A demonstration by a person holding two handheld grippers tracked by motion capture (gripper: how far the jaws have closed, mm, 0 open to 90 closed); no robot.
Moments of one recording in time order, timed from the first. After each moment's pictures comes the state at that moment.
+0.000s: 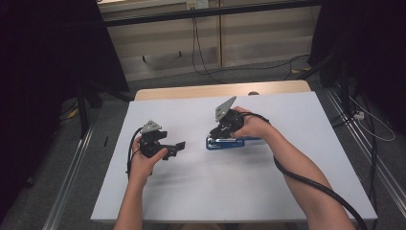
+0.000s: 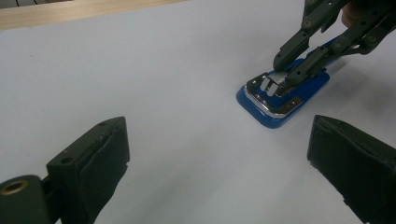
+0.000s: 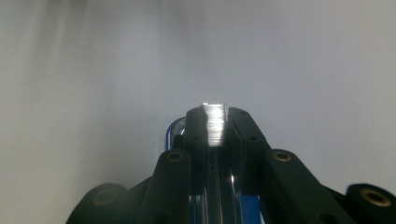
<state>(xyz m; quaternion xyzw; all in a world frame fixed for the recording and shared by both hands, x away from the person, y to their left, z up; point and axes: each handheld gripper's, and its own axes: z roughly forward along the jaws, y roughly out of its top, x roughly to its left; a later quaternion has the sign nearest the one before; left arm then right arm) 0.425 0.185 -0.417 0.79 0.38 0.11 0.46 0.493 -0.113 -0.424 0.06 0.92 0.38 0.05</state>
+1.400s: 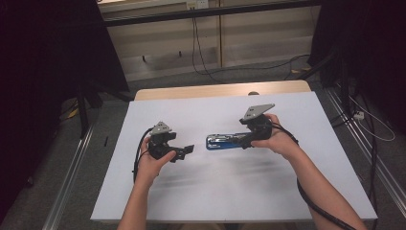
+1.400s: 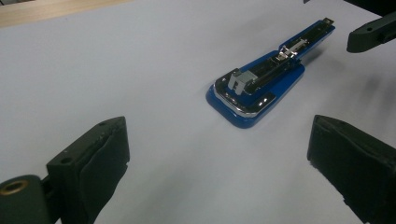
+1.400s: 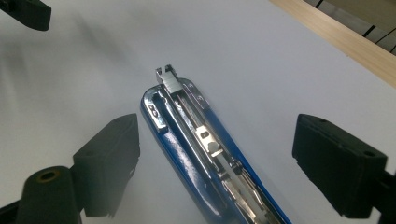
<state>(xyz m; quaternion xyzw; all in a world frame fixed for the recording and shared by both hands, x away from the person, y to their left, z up) 0.420 0.161 -0.419 0.82 0.34 0.10 0.46 0.428 -0.180 -0.409 0.28 0.85 0.42 0.15</state>
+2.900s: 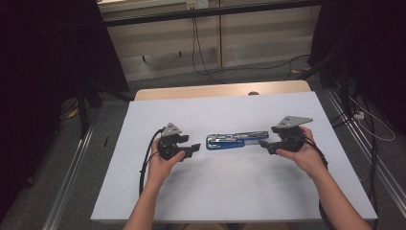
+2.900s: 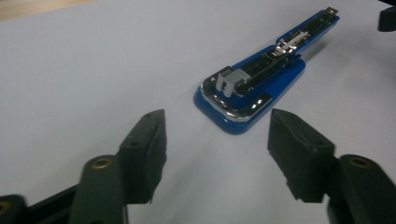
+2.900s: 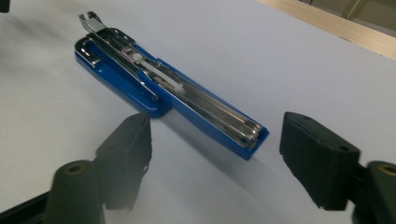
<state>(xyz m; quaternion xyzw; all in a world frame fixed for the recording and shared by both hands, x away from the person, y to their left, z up) 0.419 0.134 -0.431 0.82 0.33 0.10 0.45 0.381 -0.255 -0.426 0.40 0.80 0.39 0.21</state>
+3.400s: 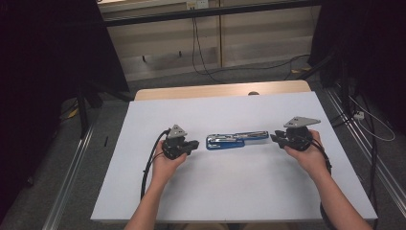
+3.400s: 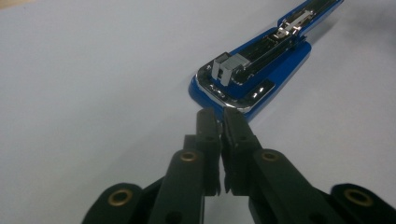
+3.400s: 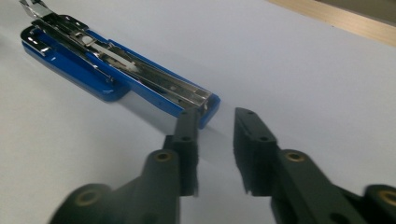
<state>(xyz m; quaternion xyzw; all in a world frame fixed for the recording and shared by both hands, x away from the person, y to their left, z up) 0.423 0.125 -0.443 0.84 0.32 0.11 0.43 0.379 -0.274 -0.433 0.45 0.78 0.37 0.23</state>
